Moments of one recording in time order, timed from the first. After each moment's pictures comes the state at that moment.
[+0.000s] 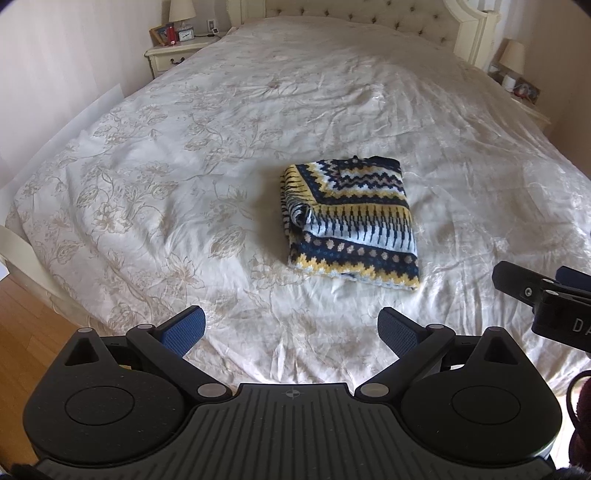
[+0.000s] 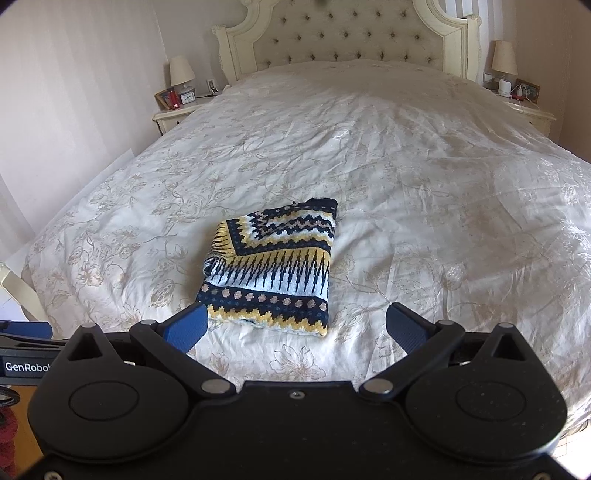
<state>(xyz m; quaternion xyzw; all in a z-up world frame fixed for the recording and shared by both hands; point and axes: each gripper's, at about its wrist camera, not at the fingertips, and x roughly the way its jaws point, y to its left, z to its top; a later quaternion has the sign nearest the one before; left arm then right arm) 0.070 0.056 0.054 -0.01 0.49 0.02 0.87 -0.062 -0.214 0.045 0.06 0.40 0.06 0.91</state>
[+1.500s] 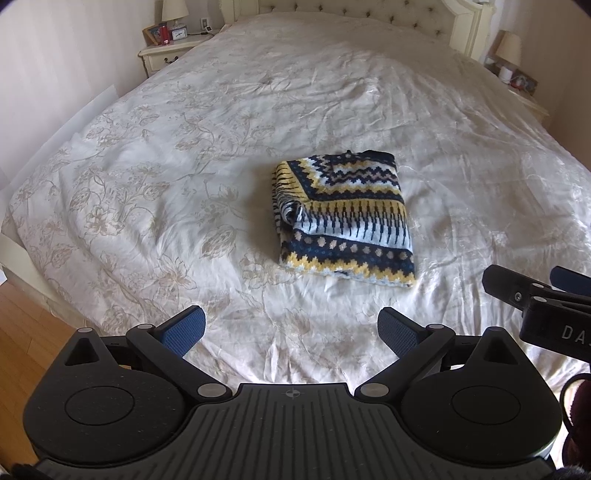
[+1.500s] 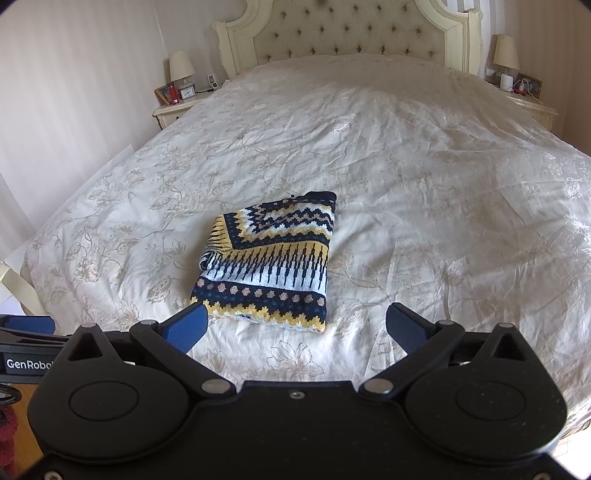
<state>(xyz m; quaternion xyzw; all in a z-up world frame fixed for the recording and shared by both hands) 0.077 0.050 0.051 0.00 0.49 0.01 0.87 -0.058 -0.215 0.038 0.07 0.41 0.06 0.91</state>
